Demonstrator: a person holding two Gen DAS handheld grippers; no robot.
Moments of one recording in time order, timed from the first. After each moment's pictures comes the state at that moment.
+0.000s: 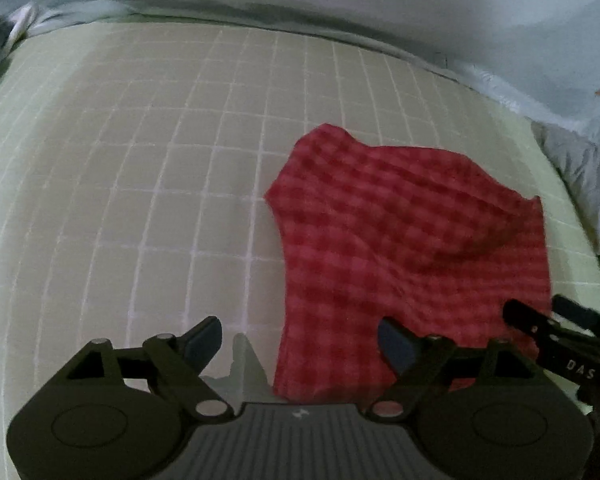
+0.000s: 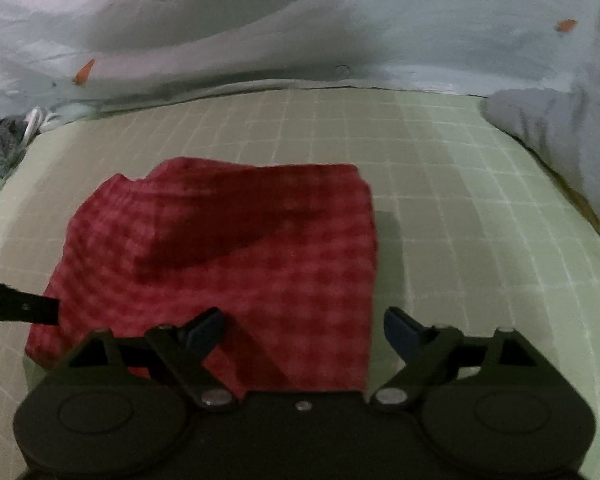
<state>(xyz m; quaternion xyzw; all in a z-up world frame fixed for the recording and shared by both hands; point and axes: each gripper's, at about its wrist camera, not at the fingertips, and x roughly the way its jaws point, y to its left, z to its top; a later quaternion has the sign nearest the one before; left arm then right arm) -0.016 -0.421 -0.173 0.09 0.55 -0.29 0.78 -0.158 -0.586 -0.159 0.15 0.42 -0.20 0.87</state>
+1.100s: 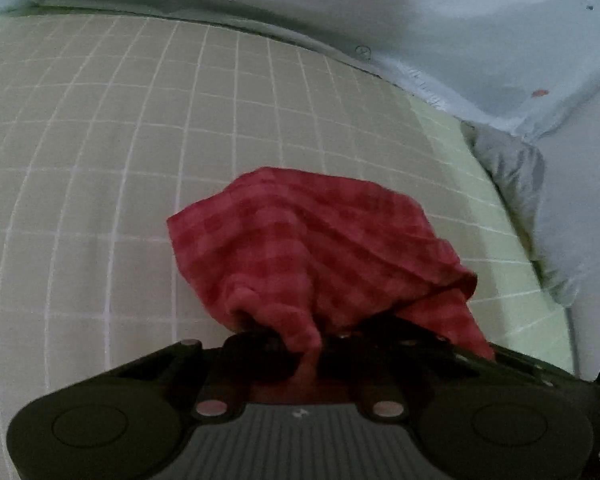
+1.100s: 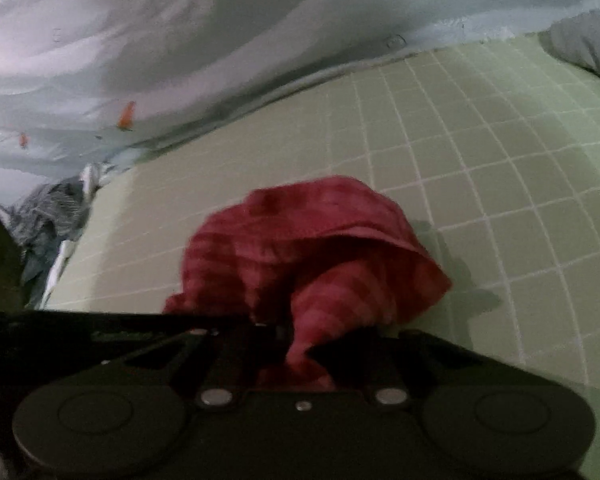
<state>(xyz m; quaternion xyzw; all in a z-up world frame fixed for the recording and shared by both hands) -0.008 -0.440 -0.189 0.02 0.55 -0.41 0.73 -0.143 -0.557 -0.160 0.31 0.37 -0.12 0.87</state>
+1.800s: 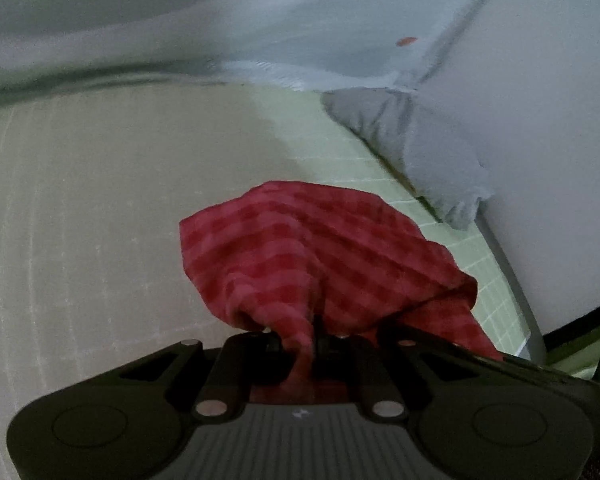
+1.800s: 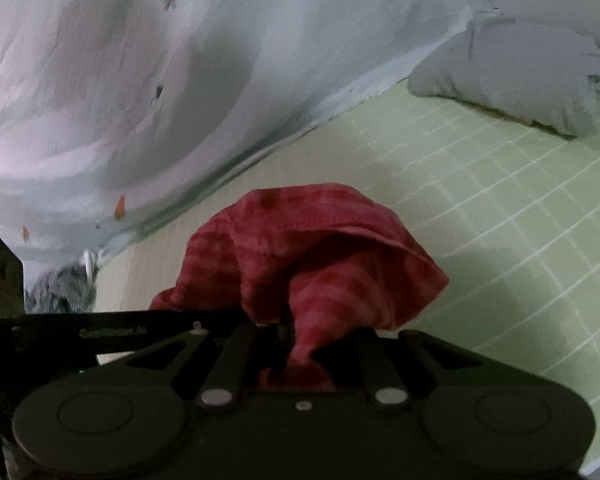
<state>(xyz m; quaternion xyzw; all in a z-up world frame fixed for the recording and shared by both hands) -0.128 -0.479 -0.100 0.10 0.49 -0.51 0.70 -0.289 -0.571 -0.095 0.38 0.28 -0.22 0.86</state>
